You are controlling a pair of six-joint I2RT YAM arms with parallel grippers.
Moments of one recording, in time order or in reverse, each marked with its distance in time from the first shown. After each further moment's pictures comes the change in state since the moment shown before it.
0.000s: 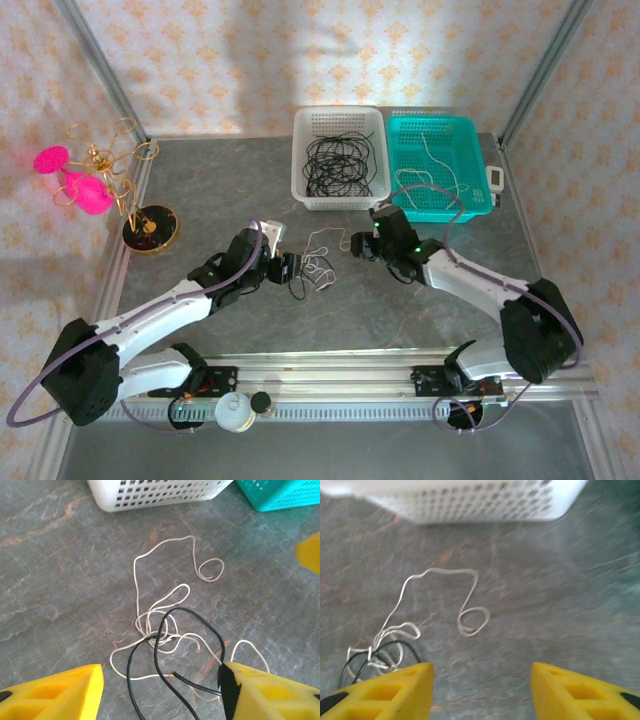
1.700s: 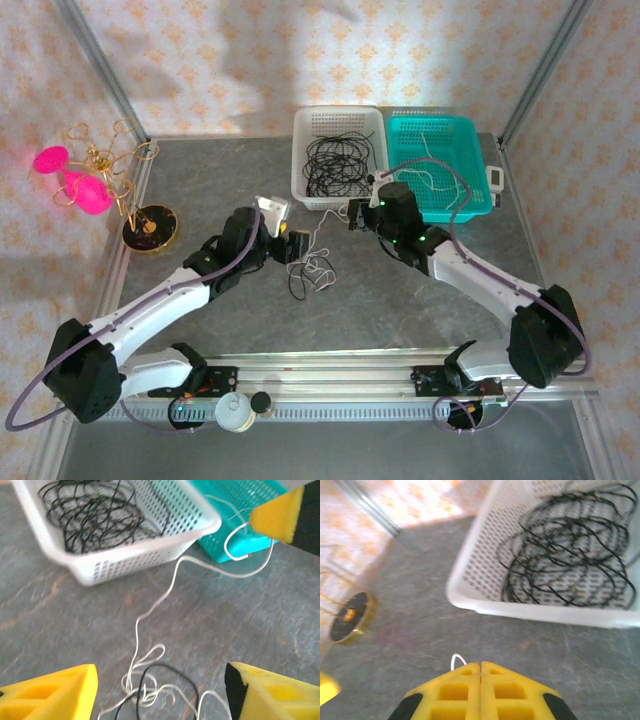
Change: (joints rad) left arm 0.042 0.027 0.180 0.032 0.098 0.125; right arm -0.010 -0.066 0.145 0.161 -0.061 -0.008
